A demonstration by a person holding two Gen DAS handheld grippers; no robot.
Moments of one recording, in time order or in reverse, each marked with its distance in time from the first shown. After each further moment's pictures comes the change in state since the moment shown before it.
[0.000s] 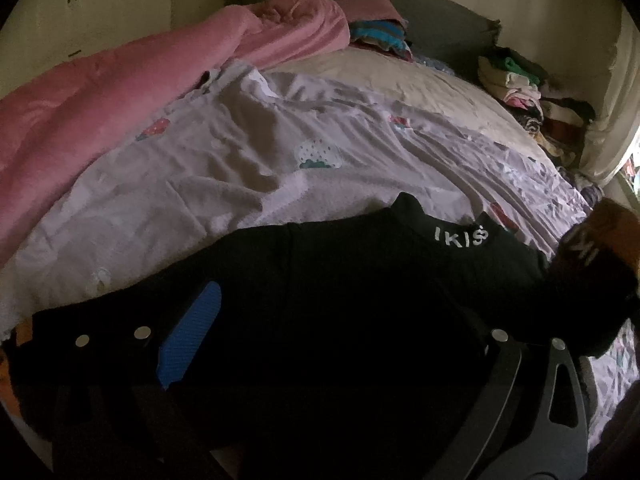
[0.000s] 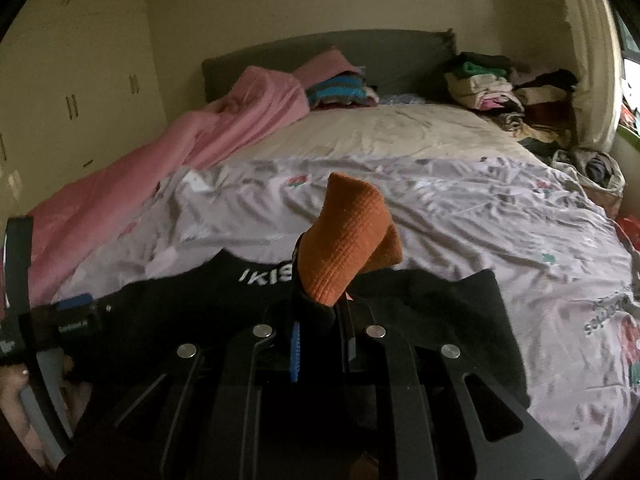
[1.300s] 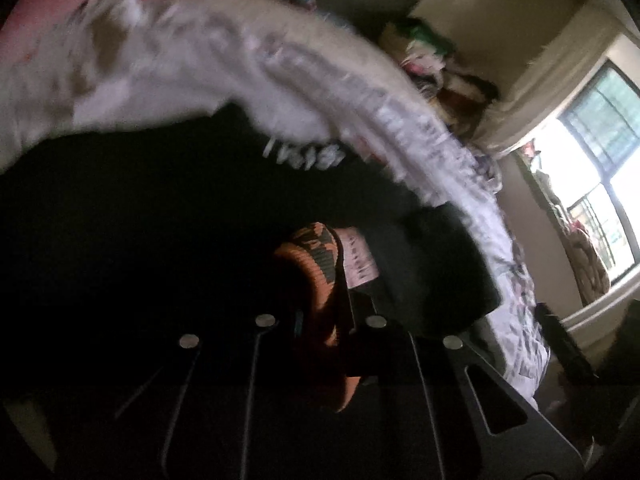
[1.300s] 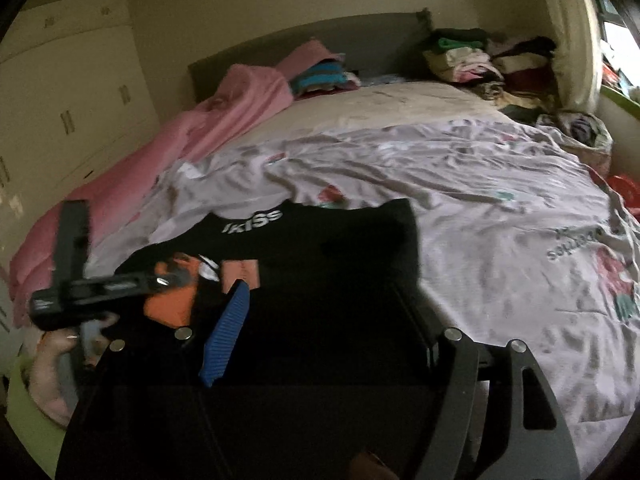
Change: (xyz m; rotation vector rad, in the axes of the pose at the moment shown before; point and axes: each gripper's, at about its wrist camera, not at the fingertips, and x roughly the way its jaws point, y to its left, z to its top) left arm 0.022 -0.066 -0.042 0.002 0.145 -0.476; right arm -0.074 -0.061 -0.056 0.112 0.028 0.000
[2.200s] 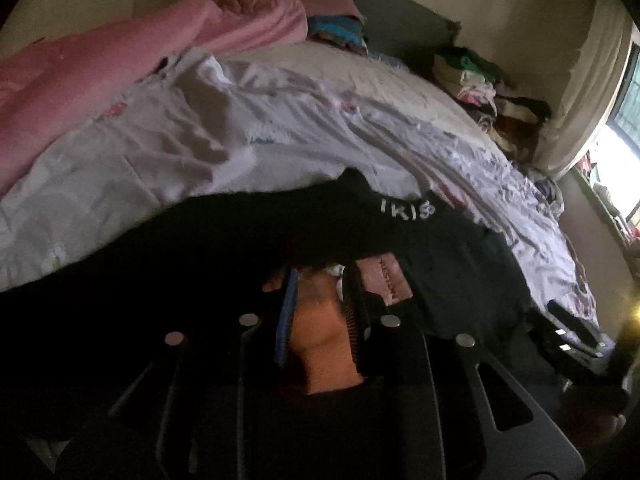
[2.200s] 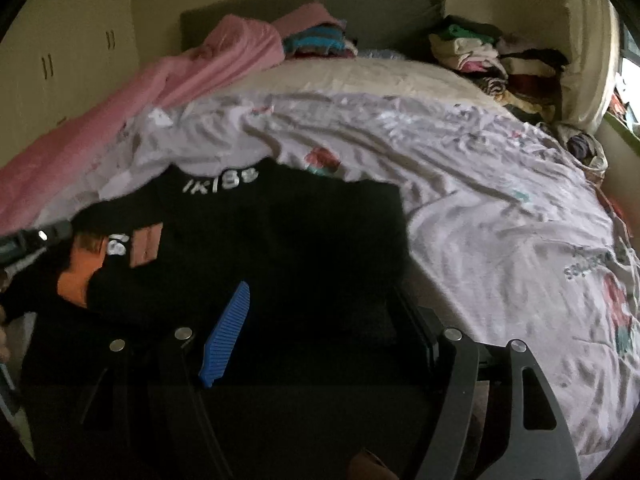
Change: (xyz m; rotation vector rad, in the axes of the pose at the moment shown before) left arm -0.059 0.044 0.005 0.023 -0.134 0.281; right arm 0.090 0.024 0.000 -0.141 0.152 -0.116
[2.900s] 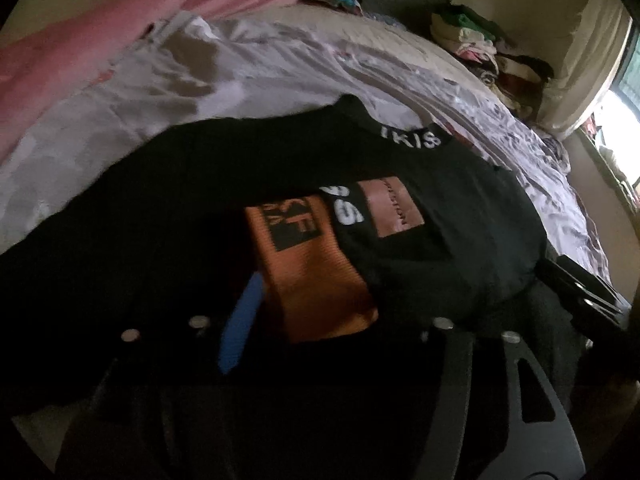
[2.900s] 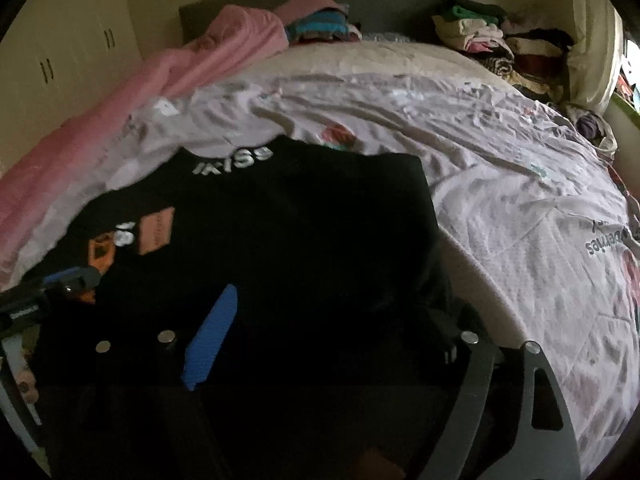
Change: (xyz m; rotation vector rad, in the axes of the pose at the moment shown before) left arm 0.019 -0.006 -0.035 0.051 0.138 0.038; right arm 0.002 0.005 -0.011 0.047 0.029 0.051
